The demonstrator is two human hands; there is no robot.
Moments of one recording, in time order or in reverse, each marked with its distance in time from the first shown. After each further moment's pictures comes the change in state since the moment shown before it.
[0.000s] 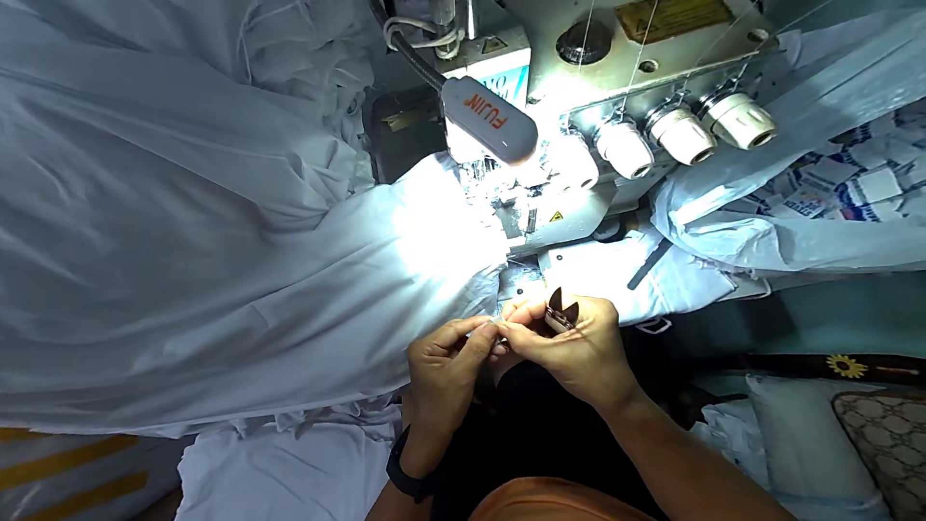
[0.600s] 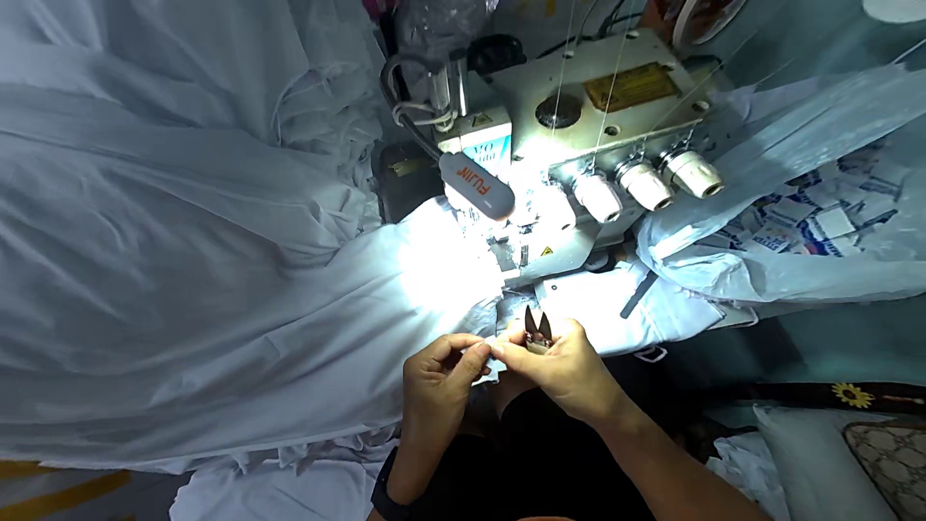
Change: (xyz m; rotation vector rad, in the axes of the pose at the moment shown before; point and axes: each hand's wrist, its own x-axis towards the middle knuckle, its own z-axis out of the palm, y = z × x) left_hand 0.016 0.014 -0.006 0.208 -0.062 0.015; right_hand 0.012 0.001 -0.004 0.151 -0.112 0.258
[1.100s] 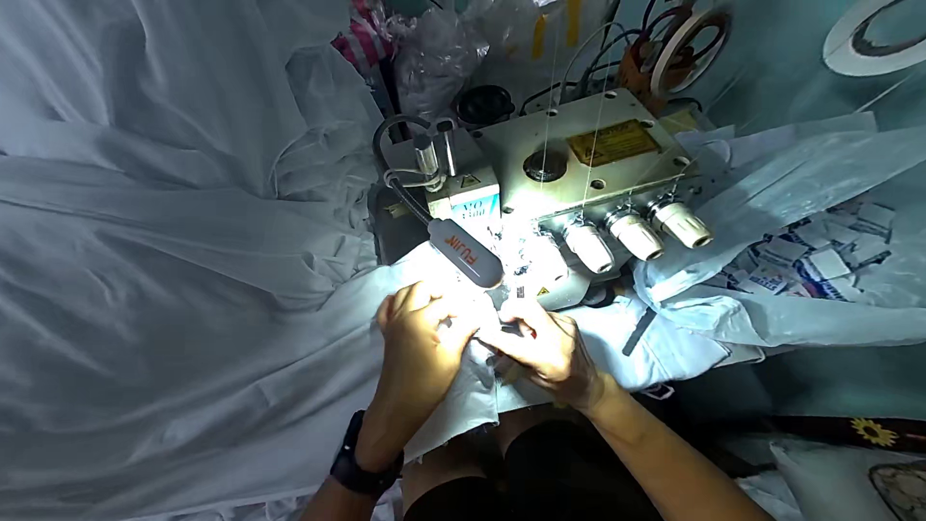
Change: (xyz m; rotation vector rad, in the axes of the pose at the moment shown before) left_hand 0.084 0.026 -0.012 0.784 -0.107 0.338; right_hand 0.065 0.038 -0.037 -0.860 0.036 -1.019
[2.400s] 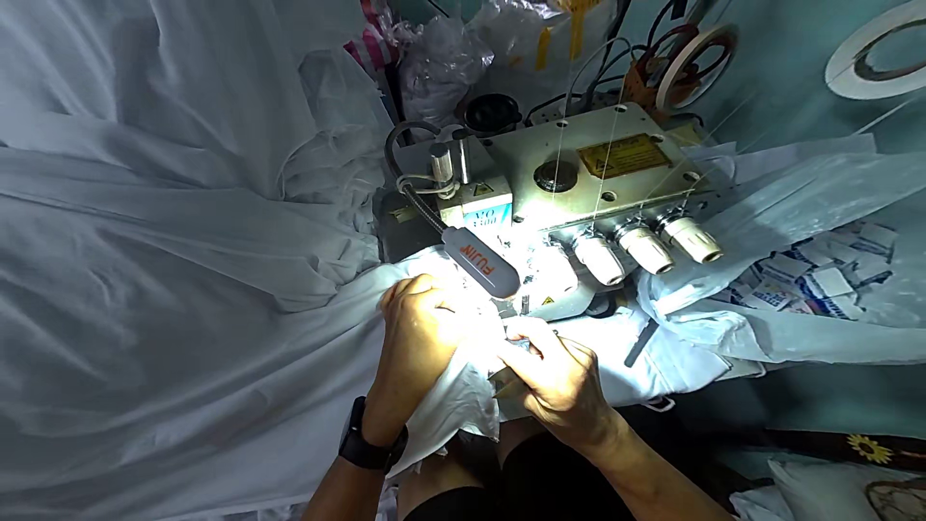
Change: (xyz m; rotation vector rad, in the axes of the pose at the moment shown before) left_hand 0.019 -0.010 0.004 0.003 0.055 -0.019; right_hand 0.009 -0.036 -0.008 -0.203 -0.026 0.147
